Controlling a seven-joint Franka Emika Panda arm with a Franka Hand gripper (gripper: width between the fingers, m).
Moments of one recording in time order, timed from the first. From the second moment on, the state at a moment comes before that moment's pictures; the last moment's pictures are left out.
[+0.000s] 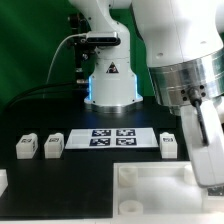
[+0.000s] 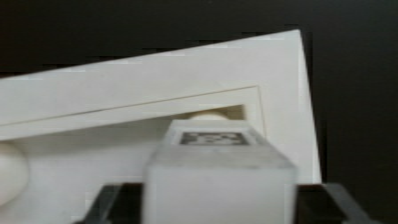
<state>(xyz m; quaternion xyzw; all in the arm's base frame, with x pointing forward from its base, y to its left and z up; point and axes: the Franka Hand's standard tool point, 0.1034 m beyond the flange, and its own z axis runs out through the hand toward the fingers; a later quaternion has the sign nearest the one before) 0.632 0.112 0.068 -0.66 0.74 0.08 0.10</state>
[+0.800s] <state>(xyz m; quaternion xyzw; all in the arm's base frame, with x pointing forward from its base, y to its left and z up) 0.628 0.122 0.069 -0.98 0.21 0.01 0.07</state>
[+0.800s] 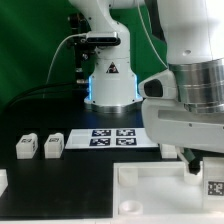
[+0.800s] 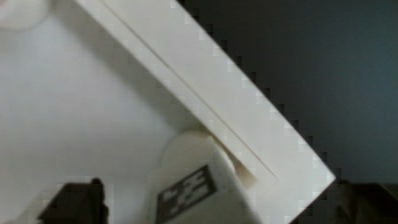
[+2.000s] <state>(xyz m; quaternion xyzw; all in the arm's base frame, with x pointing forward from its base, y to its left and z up) 0.637 0.107 0.070 -0.88 0.46 0.02 0.08</state>
